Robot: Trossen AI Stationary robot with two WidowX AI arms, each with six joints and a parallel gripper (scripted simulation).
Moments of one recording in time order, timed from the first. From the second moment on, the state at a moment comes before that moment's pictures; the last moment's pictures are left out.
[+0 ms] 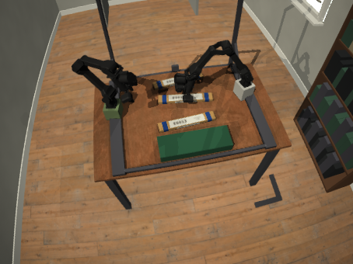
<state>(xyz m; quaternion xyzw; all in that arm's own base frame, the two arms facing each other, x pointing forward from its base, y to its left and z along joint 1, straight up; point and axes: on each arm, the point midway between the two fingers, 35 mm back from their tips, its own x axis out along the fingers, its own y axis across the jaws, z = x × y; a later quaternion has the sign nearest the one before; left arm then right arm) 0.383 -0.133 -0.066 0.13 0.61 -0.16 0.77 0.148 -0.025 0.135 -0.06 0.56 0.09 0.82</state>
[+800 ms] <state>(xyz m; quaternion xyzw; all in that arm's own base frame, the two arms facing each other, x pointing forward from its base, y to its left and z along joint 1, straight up) 0.382 -0.133 -0.068 0.13 0.60 -0.16 0.77 0.148 -0.025 0.135 -0.06 0.56 0.09 0.82</state>
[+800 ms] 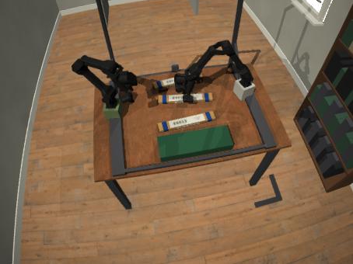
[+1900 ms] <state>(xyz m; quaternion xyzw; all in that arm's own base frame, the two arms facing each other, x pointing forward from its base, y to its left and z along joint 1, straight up) 0.386 -0.134 -0.062 0.12 0.60 -0.16 0.78 0.148 -0.025 0.135 -0.06 0.56 0.09 0.82</state>
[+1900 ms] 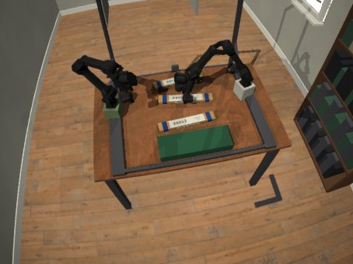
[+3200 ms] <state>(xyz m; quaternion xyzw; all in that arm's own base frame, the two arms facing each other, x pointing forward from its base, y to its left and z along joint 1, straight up) 0.383 -0.133 -0.007 0.12 0.59 -0.16 0.78 0.148 -0.025 0.135 -0.06 0.56 0.09 0.82</state>
